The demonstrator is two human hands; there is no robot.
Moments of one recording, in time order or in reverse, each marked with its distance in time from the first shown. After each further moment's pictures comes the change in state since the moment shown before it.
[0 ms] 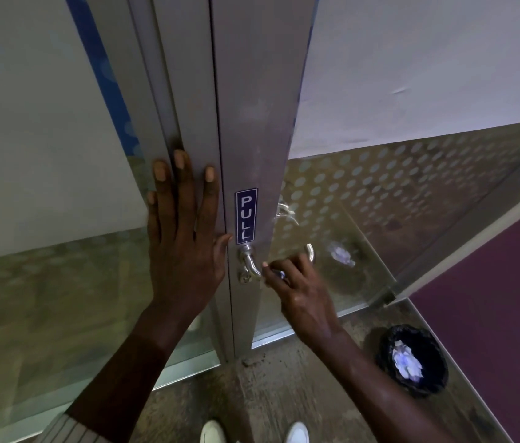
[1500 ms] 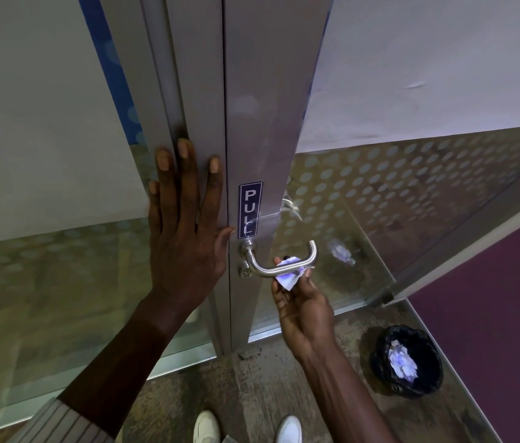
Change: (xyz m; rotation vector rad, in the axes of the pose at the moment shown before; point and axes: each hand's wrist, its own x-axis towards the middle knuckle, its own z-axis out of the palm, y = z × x) left_hand -0.002 -0.003 0.005 0.010 -0.002 0.006; right_hand 0.001 -0.029 -0.001 2.013 0.394 1.407
